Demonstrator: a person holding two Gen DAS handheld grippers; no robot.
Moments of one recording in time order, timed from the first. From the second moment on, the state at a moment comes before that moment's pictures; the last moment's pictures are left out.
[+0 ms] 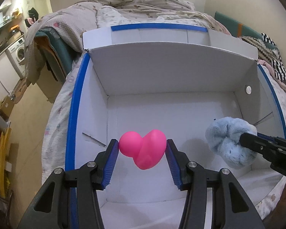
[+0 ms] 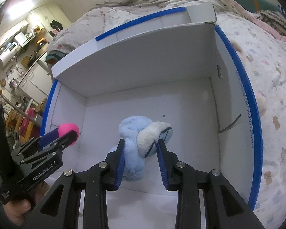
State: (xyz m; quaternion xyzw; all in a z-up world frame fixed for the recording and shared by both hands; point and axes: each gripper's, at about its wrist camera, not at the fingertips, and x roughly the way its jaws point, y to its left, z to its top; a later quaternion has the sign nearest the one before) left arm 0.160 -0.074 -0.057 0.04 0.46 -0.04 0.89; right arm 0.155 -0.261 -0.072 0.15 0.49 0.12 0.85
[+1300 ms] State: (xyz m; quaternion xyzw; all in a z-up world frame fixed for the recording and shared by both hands) left arm 0.142 -0.073 -0.032 0.02 0.44 -0.04 0.89; right arm 0.135 -0.251 -0.035 0.11 0.45 0.11 0.88
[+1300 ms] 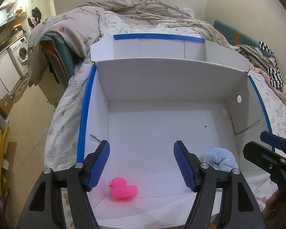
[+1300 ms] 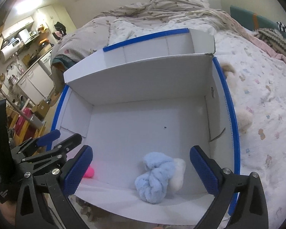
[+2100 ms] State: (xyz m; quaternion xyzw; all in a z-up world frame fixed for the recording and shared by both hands) left arm 0.100 -0.039 -0.002 0.00 0.43 -0.01 0.90; right arm 0.105 -0.248 -0.014 0.11 0.43 0.10 0.89
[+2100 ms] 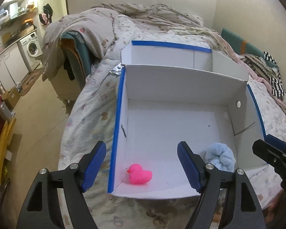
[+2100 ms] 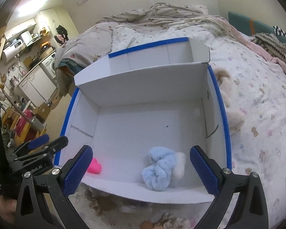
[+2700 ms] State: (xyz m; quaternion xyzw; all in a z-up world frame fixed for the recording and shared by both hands) left arm 0.050 -0.025 -0.014 0.01 0.45 0.00 0.89; right arm 0.053 -0.263 -0.034 0.17 0.48 0.10 0.86
